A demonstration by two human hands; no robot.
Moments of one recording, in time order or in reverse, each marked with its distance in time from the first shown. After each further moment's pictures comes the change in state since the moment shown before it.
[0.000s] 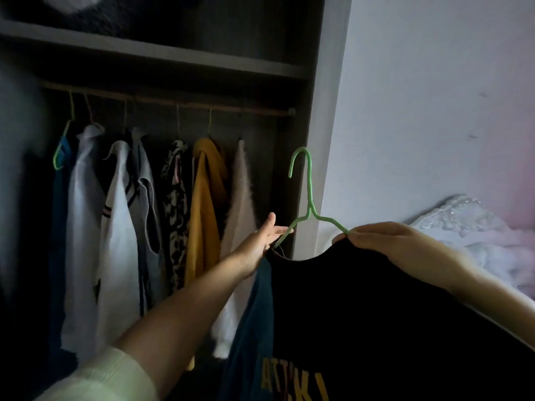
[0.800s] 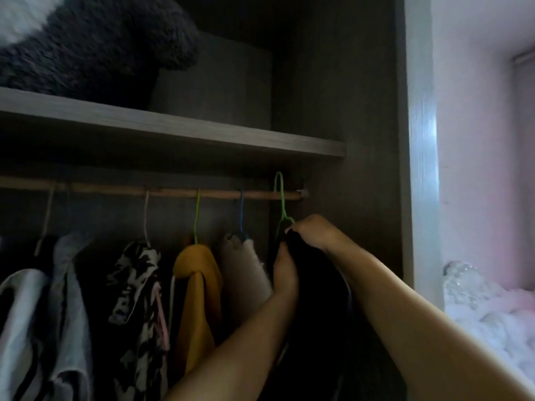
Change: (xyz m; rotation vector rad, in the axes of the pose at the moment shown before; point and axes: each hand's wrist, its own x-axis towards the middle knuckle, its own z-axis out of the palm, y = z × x) left_hand 0.244 0.105 -0.102 -0.374 0.138 0.194; right_hand 0.417 -0.088 0.024 0.060 0.442 0.110
